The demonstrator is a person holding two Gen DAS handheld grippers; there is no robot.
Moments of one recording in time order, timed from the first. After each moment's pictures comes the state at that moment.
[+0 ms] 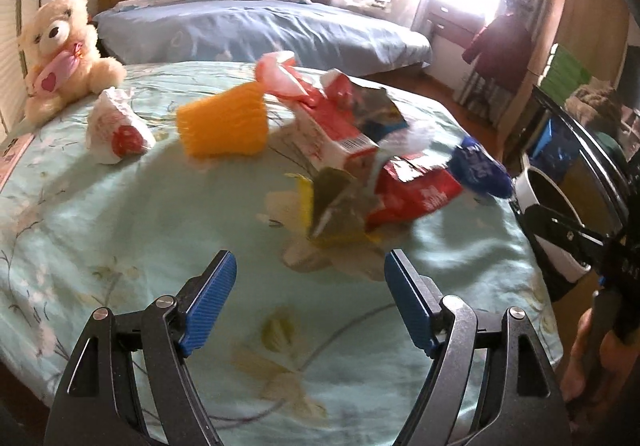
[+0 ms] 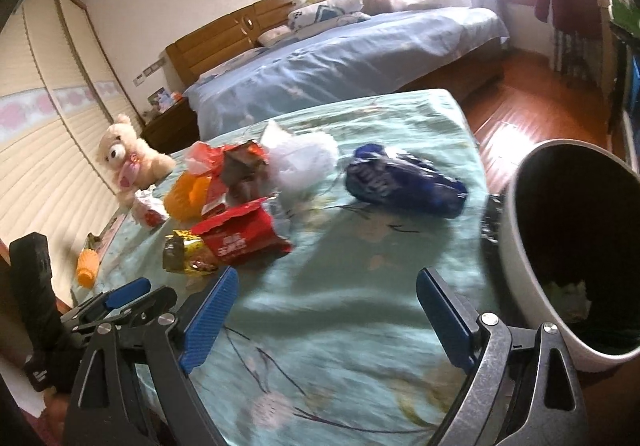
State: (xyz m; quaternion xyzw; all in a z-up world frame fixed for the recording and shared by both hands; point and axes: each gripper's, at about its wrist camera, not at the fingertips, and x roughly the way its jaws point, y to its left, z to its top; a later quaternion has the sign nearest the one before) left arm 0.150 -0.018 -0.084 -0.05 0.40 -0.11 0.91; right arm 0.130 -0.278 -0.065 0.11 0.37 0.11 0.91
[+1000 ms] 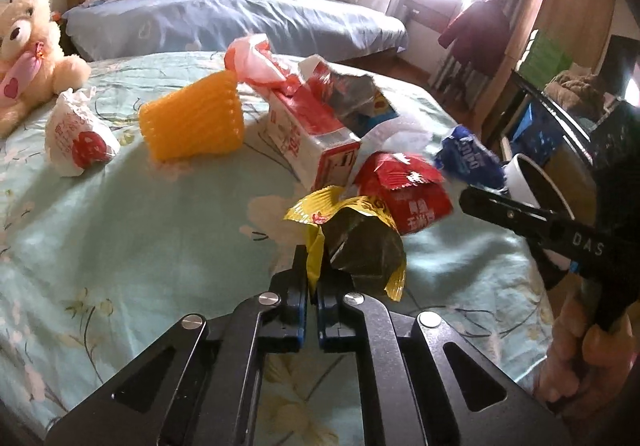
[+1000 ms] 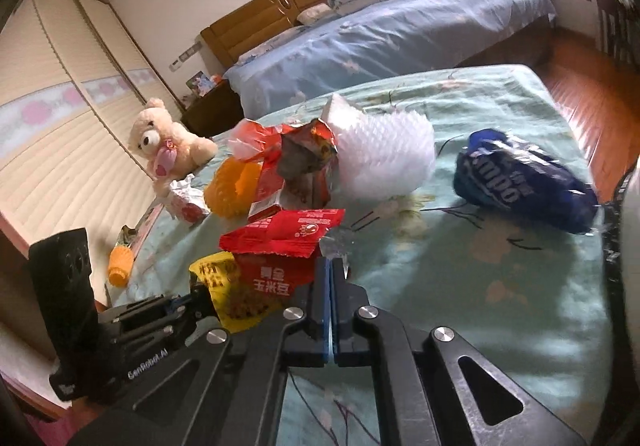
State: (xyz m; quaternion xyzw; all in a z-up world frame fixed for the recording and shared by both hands) left arm 0.170 -0.022 -0.091 -0.05 0.41 -0.17 0.89; right arm 0.165 -0.237 -0.080 0.14 0.39 0.19 0.89
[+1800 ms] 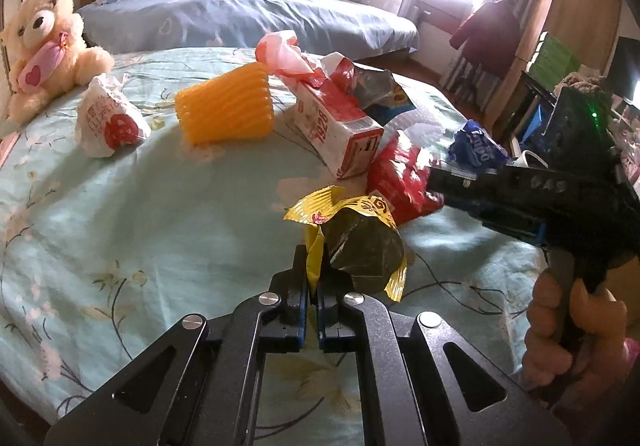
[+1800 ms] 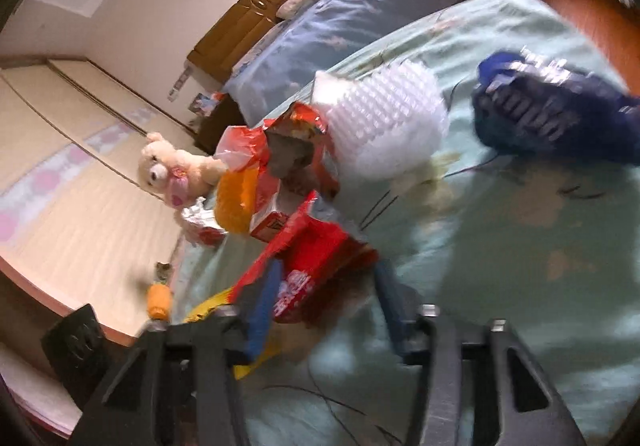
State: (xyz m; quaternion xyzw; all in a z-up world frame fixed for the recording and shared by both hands) left arm 0.159 -0.002 -0.096 -0.04 0.42 -0.15 0.90; right arm 0.200 -0.235 -0.115 0.28 0.43 0.21 0.83
